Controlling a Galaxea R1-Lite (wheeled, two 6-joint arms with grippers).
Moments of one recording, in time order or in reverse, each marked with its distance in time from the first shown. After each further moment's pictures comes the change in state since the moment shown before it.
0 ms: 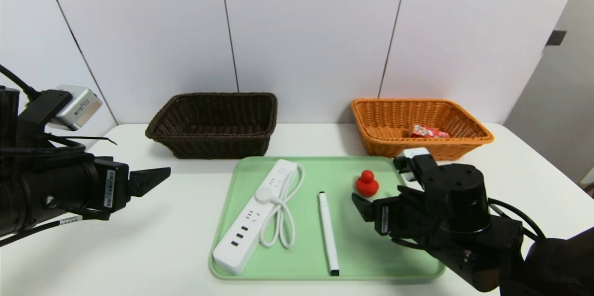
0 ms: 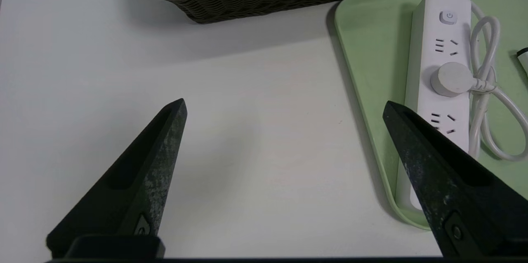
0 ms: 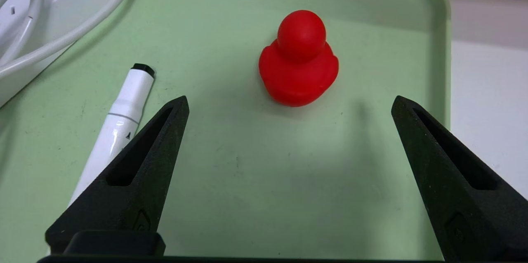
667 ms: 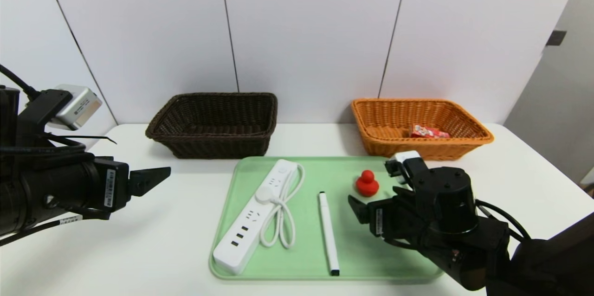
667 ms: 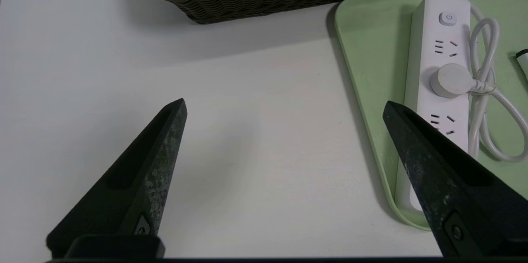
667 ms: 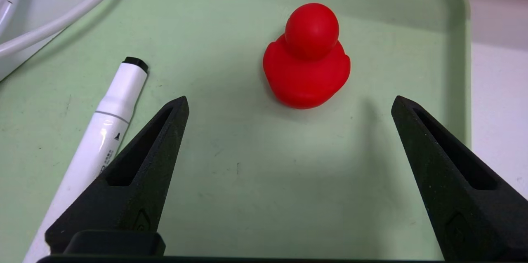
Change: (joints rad) left arm 0.000 0.001 -0.001 0.000 -0.001 -0.002; right arm 0.000 0.055 -0.004 -0.046 -0.001 -0.027
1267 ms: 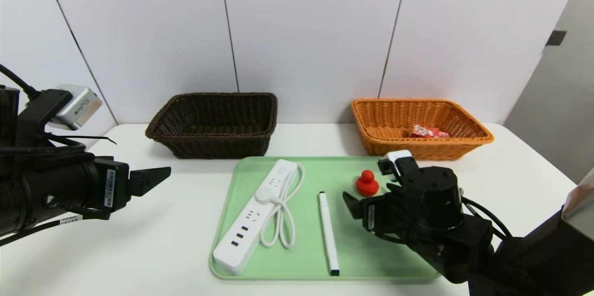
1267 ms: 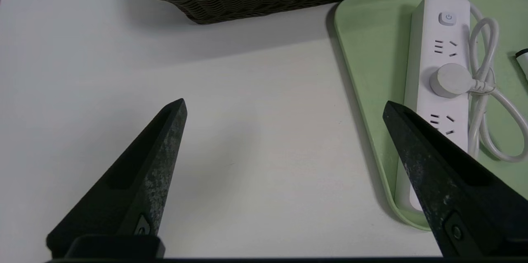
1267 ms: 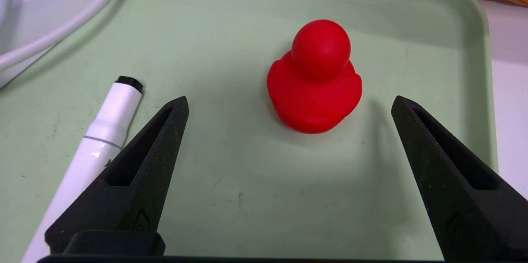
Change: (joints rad) left arm 0.000 0.000 -0.001 0.000 0.000 0.001; right arm -0.011 0.073 -0.023 -0.080 0.000 -0.012
